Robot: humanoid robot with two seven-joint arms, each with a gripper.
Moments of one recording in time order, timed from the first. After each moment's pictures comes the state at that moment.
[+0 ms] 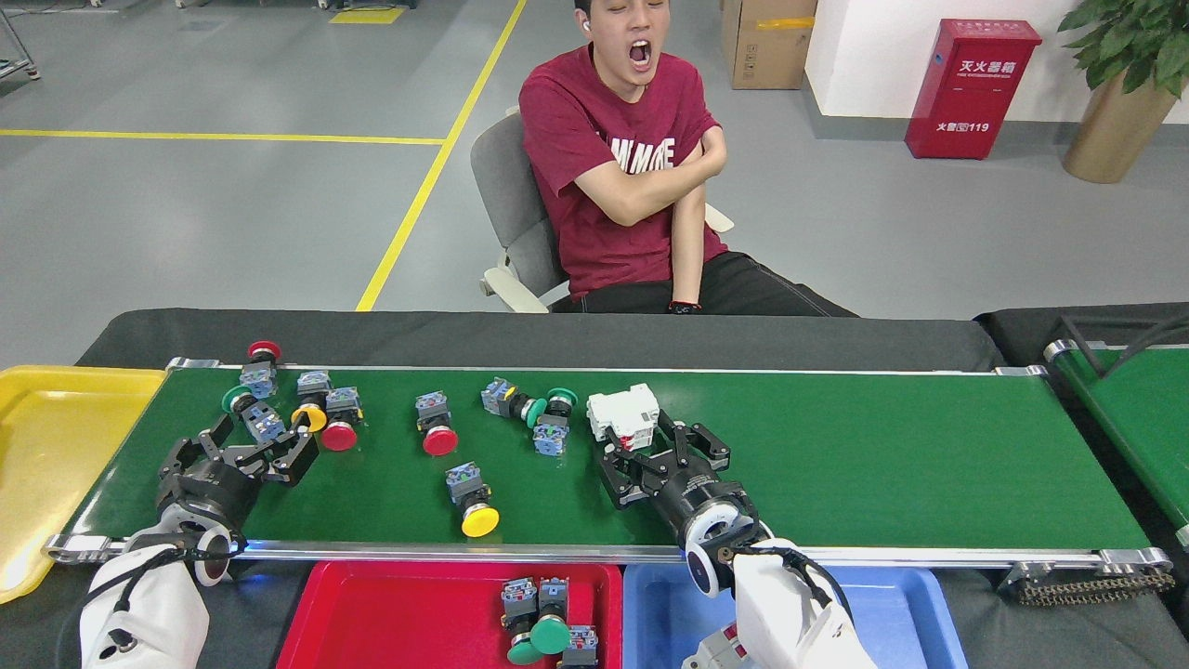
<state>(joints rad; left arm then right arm) -0.55 0.24 0.25 -0.65 -1.60 -0.31 -0.02 -0.56 0.13 0.48 -0.90 1.22 -0.08 -0.06</state>
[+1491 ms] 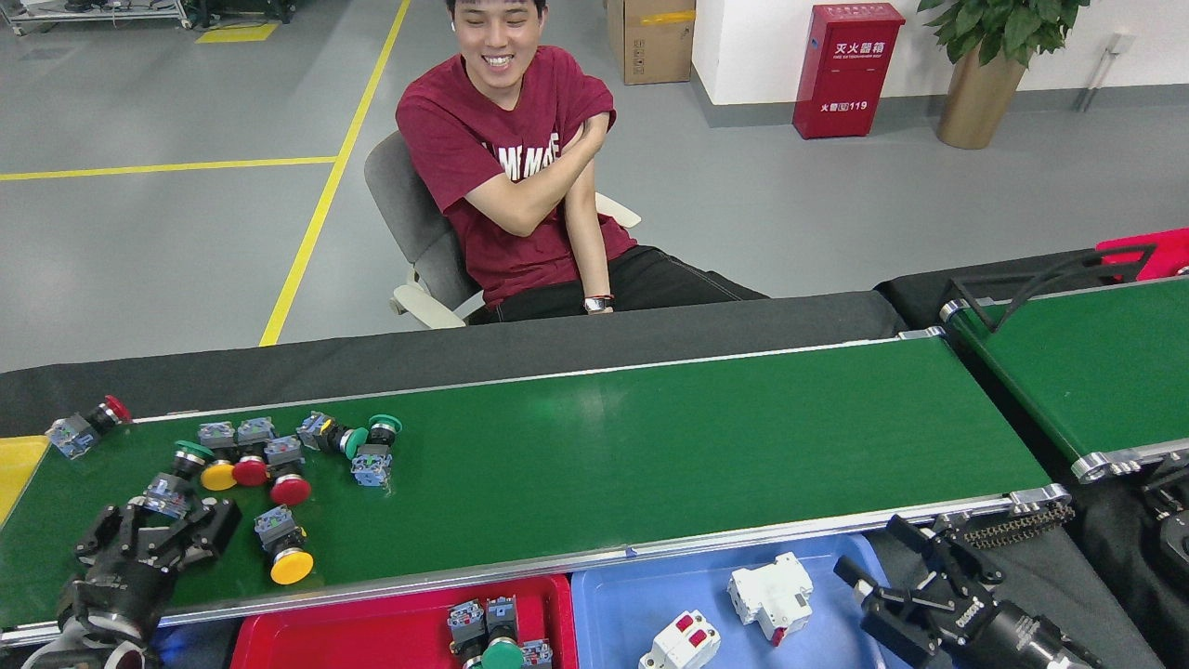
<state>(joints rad) -0.06 0.31 0.25 -1.19 -1.45 -0.59 0.14 0.01 -0.17 -0.20 -1.47 0.94 -0.77 0.14</state>
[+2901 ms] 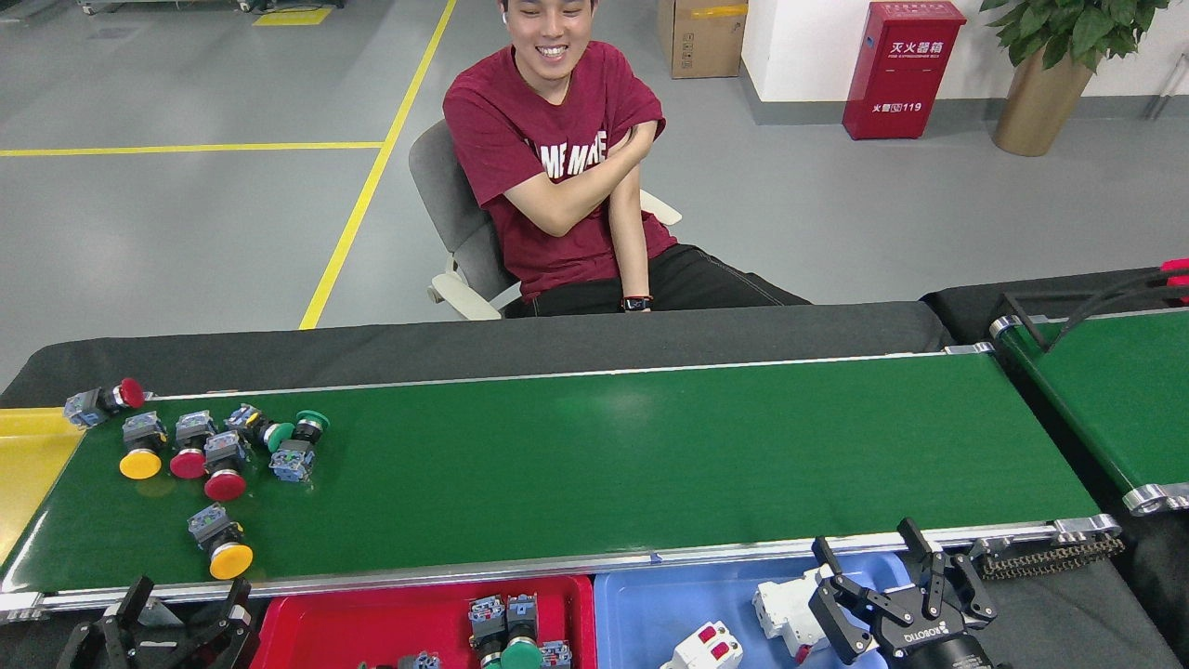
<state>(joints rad) 0.25 0.10 0.41 -1.60 -1.46 -0.42 0.07 0.20 -0.03 -0.10 -1.75 1.28 -0.25 0.01</state>
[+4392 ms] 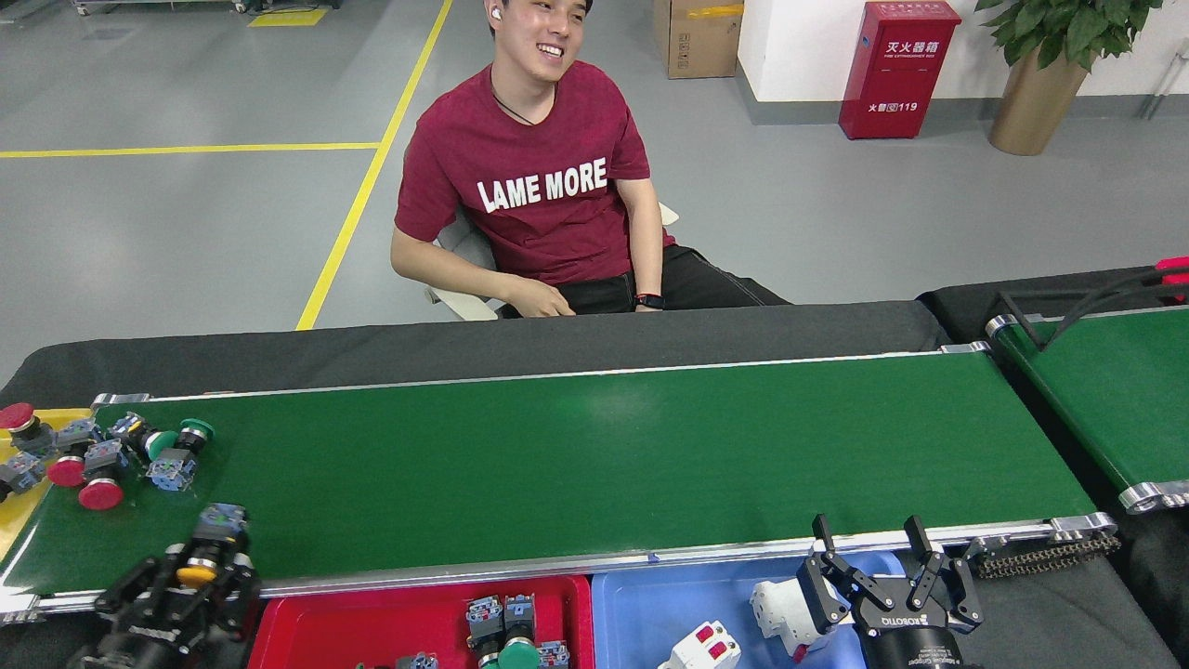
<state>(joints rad) 0.24 0.18 0.19 -1.62 -1.45 -0.64 0.02 0.18 0.03 0.00 -1.73 1.37 0.00 -0.02</state>
